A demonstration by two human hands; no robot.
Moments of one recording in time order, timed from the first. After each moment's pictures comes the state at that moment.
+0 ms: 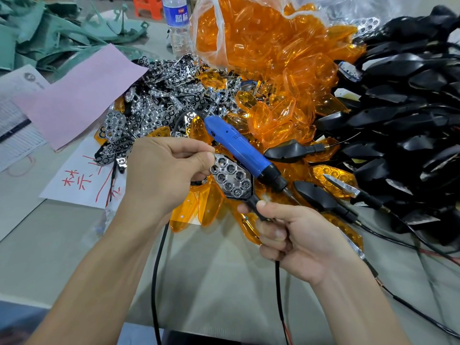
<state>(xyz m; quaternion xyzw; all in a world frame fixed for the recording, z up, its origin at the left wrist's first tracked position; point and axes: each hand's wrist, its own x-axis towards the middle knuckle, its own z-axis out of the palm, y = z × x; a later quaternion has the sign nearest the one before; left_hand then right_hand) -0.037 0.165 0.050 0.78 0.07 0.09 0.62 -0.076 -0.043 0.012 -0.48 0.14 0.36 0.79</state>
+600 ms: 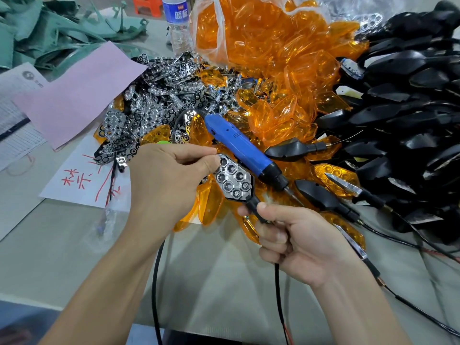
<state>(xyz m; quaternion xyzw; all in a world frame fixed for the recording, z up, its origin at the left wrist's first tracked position) -0.043 0.162 0.042 0.81 0.08 0.12 0.56 -0.078 -0.043 0.010 -0.47 0.13 0.37 0.79</state>
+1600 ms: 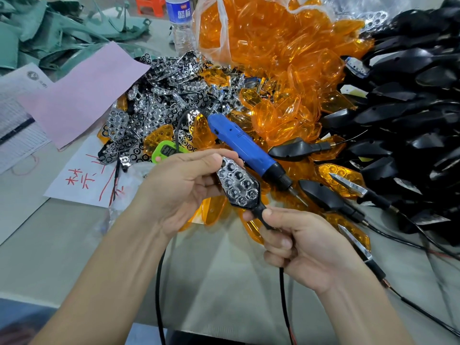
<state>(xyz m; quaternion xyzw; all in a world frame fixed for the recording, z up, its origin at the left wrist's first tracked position) -0.036 0.163 0.037 0.58 0.05 -0.15 0.80 -0.083 -0.044 0.004 -0.48 0.12 0.36 0.79</state>
